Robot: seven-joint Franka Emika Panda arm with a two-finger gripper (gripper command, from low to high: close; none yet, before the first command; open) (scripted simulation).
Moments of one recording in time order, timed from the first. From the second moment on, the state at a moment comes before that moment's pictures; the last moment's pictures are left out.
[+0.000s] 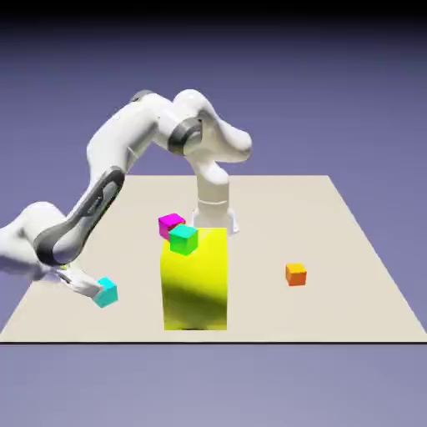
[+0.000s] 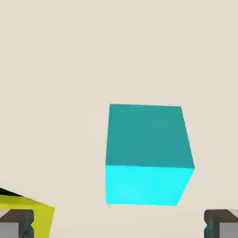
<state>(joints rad) -0.35 1.00 -0.52 -1.35 0.40 1.29 0.64</state>
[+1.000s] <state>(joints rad) -0.28 0.46 -0.22 -1.65 0.32 1.56 0.79</state>
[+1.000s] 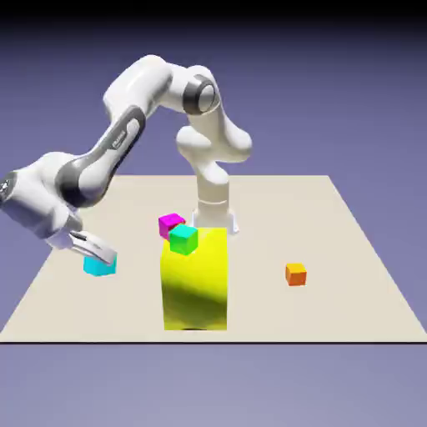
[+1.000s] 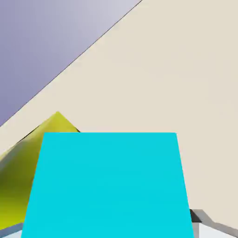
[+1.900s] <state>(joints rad) 0.27 0.46 0.21 -2.24 0.41 1.86 1.12</state>
